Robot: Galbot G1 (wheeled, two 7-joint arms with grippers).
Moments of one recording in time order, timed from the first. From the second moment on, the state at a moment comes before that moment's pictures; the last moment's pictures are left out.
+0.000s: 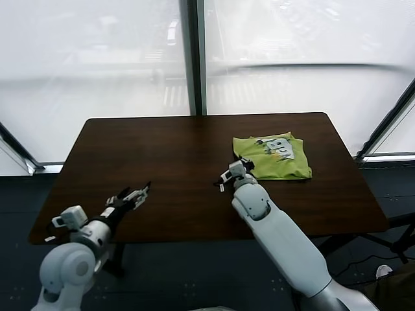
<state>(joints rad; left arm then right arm) 1.49 -1.29 -0.71 -2.19 -0.82 0.63 -0.13 -0.78 1.29 -0.08 1.57 0.28 -0.59 0.37</state>
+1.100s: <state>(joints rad) 1.44 -1.18 -0.87 -2.14 -0.83 0.58 -0.13 -0.87 1.18 0.25 1.66 1.04 -0.38 0.30</state>
